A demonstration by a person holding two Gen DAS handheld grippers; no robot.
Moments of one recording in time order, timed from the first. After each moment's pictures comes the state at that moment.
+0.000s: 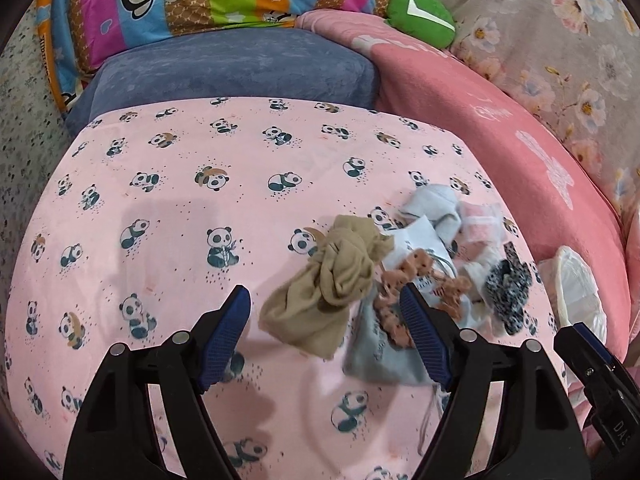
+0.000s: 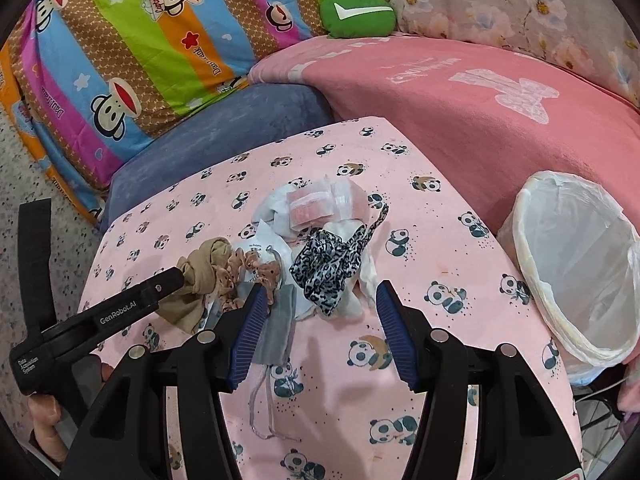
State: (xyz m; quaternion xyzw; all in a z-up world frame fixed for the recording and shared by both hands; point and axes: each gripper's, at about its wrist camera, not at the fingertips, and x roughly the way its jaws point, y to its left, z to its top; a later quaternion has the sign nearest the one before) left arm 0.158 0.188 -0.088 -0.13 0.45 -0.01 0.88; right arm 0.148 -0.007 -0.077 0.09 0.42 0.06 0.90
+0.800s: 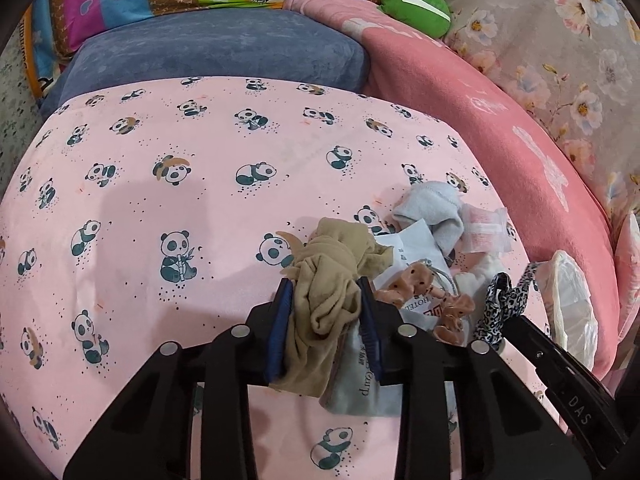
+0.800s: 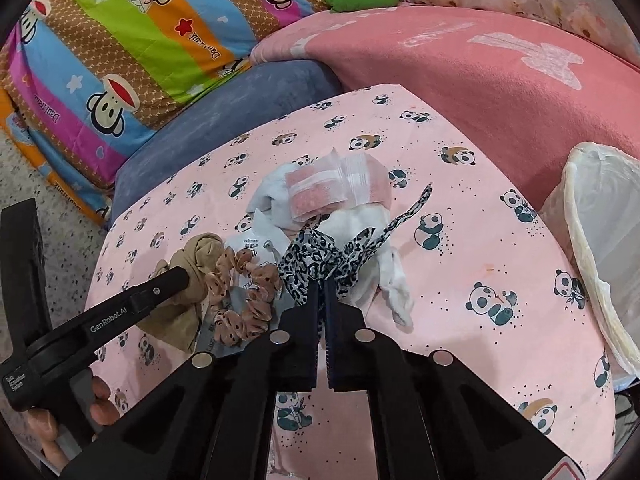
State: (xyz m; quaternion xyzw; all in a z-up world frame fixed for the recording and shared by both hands) left arm 0.177 0.182 -0.101 -0.15 0.46 -0.05 0.87; right arm 0.181 -0.006 -0.109 0.12 0.44 0.10 0.88
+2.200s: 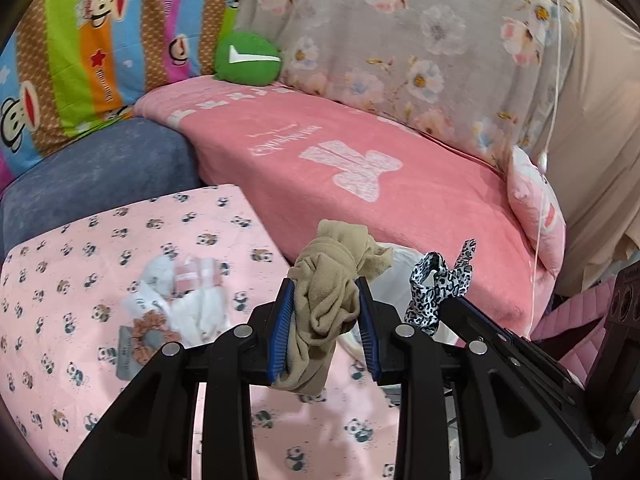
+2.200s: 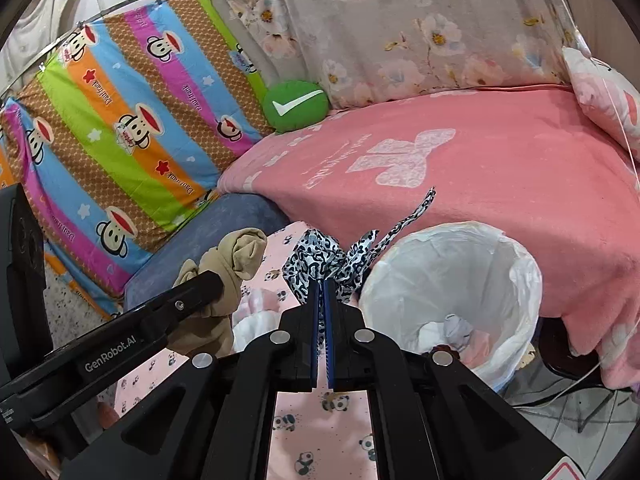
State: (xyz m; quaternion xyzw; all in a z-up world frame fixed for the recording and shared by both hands) left arm 0.096 -0.032 0.040 -0.04 0.36 -0.22 0.91; right arm 0.047 -0.202 0.021 0.21 0.29 0.00 0.93
